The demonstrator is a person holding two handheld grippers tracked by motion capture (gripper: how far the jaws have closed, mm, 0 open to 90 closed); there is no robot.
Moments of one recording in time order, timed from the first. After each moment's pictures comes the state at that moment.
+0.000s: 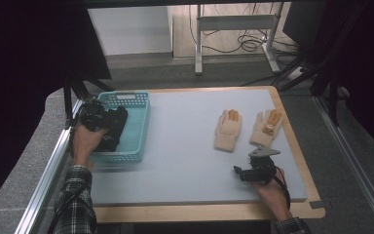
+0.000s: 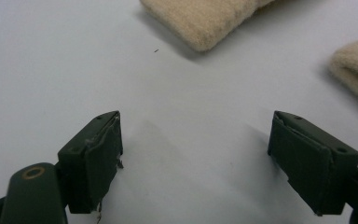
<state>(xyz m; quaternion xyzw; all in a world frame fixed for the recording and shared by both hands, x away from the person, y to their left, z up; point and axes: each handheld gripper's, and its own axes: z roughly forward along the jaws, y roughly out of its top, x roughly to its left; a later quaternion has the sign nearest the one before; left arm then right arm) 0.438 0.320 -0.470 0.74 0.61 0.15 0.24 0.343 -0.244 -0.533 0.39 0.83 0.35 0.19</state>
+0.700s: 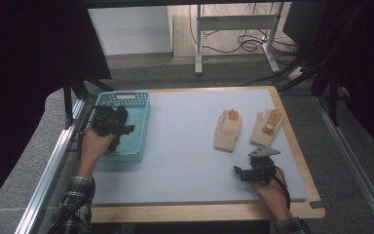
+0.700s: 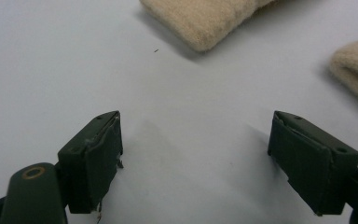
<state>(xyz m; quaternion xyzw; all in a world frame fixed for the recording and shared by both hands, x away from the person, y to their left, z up) 0.407 0.267 -0.448 0.78 0.52 0.16 0.31 0.343 -0.244 -0.533 0.39 0.83 0.35 0.19</state>
